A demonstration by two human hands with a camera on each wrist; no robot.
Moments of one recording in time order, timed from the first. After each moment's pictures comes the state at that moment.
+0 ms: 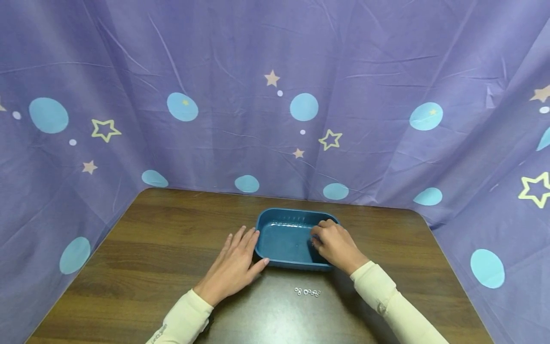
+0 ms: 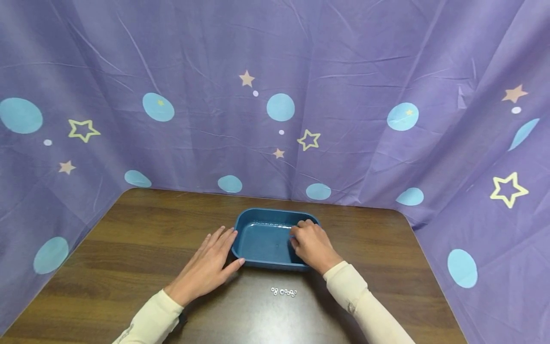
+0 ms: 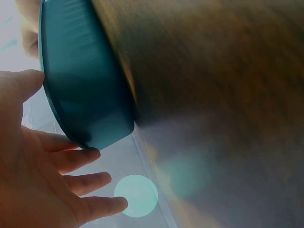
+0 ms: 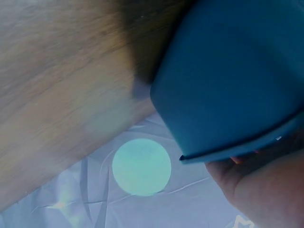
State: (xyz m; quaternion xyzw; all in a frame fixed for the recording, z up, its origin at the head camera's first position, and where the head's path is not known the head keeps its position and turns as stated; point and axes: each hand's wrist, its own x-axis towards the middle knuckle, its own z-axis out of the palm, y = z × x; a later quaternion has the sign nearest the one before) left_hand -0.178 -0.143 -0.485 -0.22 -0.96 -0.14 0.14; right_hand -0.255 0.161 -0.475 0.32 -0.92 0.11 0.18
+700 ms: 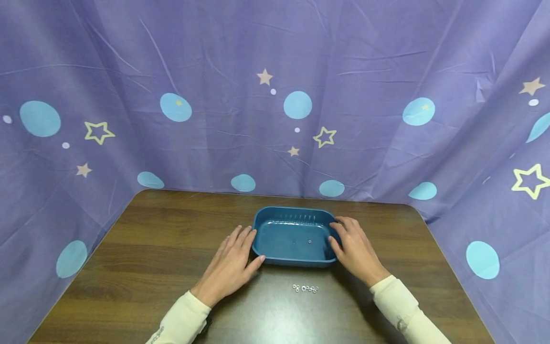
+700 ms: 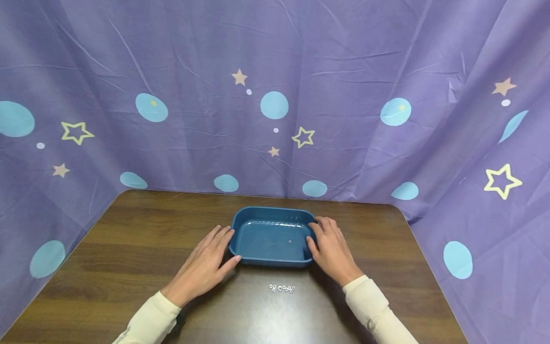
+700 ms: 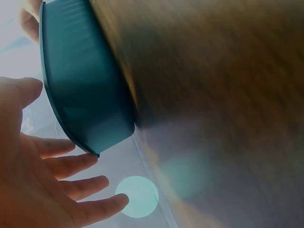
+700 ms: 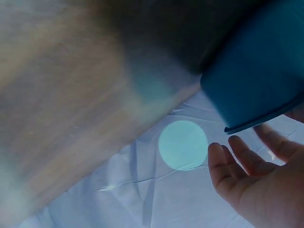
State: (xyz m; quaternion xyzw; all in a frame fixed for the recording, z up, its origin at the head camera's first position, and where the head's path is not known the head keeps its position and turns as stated) left_hand -0.178 -0.143 -0.485 -0.20 -0.96 -0.15 0.14; right_hand -0.228 0.209 -0.482 0.25 -0.92 0.17 0.24
